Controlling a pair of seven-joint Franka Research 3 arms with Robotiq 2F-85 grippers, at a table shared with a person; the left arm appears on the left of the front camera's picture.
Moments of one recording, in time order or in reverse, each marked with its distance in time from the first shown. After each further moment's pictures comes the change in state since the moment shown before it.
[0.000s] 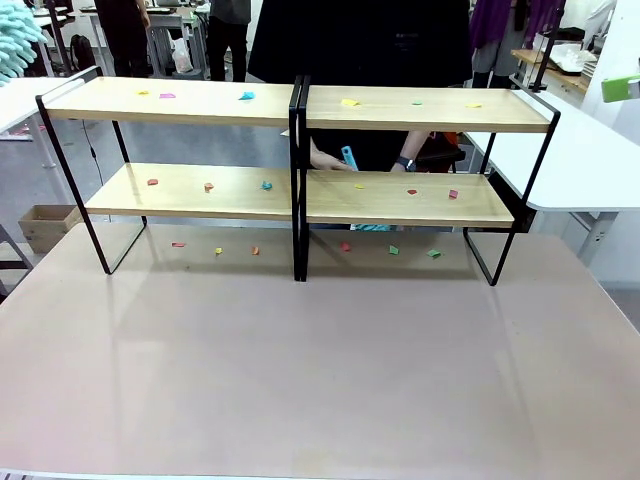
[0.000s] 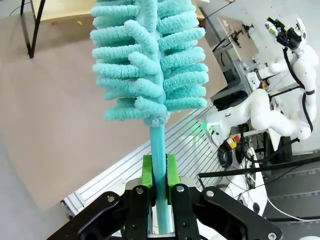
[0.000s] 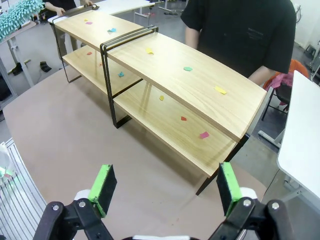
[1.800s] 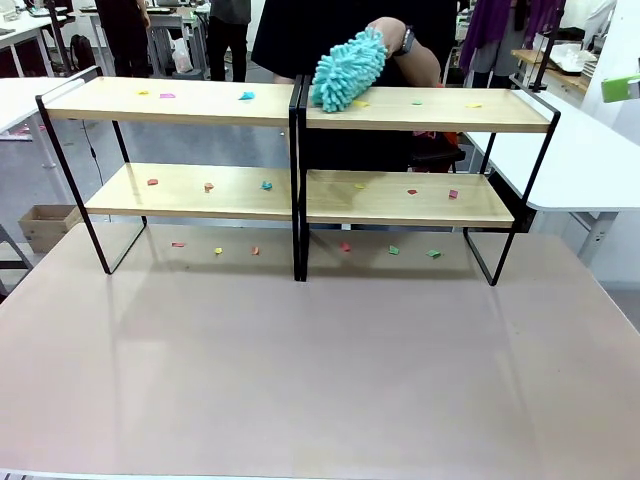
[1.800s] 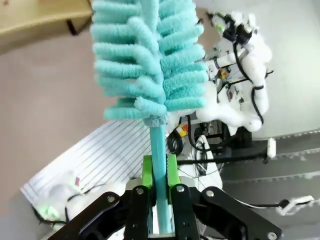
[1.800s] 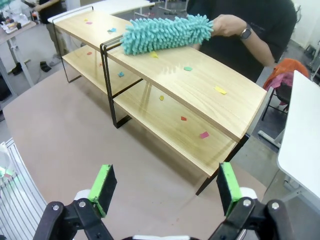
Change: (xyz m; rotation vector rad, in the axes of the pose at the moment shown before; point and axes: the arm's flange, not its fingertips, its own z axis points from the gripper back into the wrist) left arm 0.057 -0.098 0.043 -0.167 0.098 0.084; right arm 0.000 0.000 0.000 0.000 0.000 0.000
